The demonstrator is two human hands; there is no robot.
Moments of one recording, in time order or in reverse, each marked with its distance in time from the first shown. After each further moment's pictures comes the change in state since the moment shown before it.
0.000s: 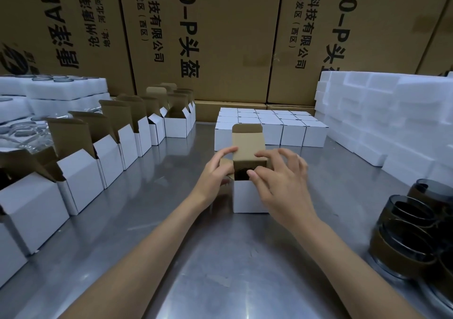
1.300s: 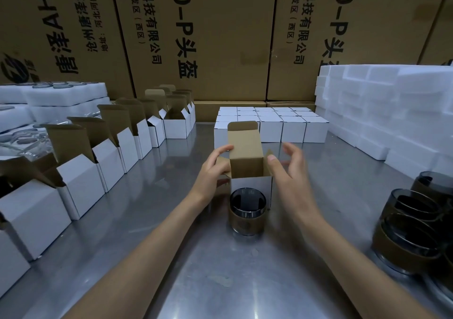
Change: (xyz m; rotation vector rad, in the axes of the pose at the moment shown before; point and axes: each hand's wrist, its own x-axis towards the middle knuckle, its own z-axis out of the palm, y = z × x) left_hand 0.003 0.000 -0.002 -0.036 0.021 -0.055; right_hand 0.002 0.008 -0.002 0.765 0.011 0.613
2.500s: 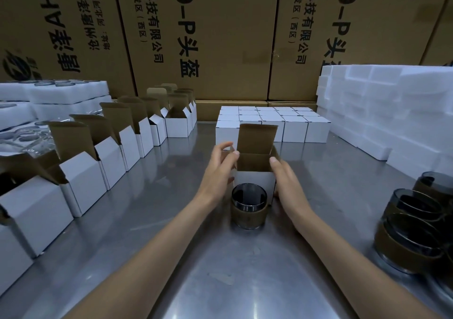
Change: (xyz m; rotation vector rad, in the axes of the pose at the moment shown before) left_hand -0.010 0.005 0.014 0.056 0.082 0.058; right_hand 0.005 0.021 0.012 0.165 -0.111 0.209
